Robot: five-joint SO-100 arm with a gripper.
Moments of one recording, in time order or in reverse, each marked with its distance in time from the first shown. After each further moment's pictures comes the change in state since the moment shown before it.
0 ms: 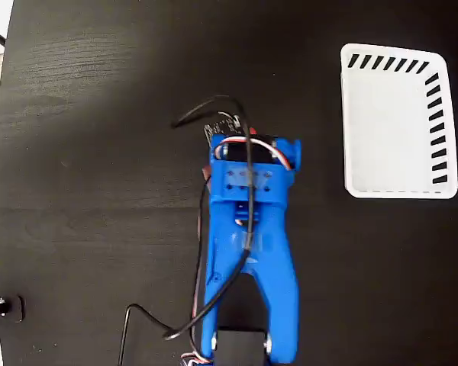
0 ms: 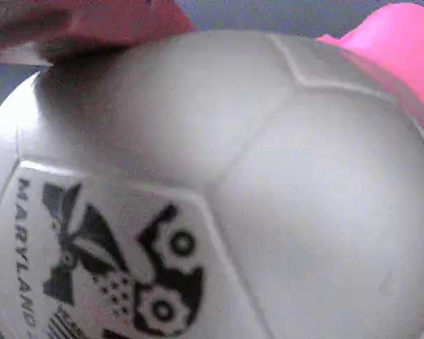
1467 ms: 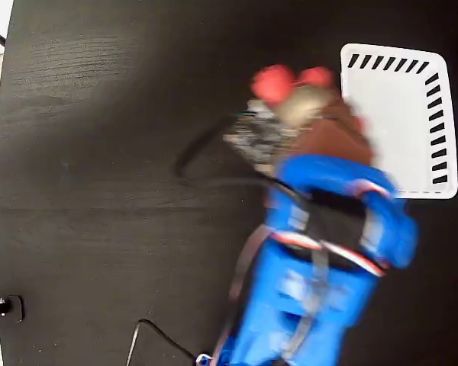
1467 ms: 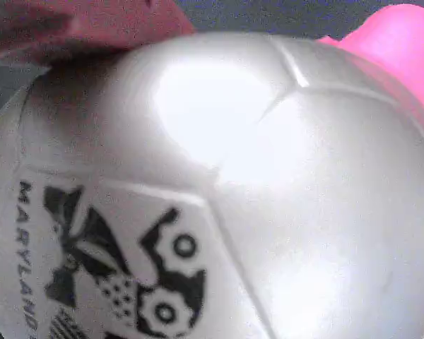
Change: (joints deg) arm 14.9 16.6 -34.3 17.1 -49.0
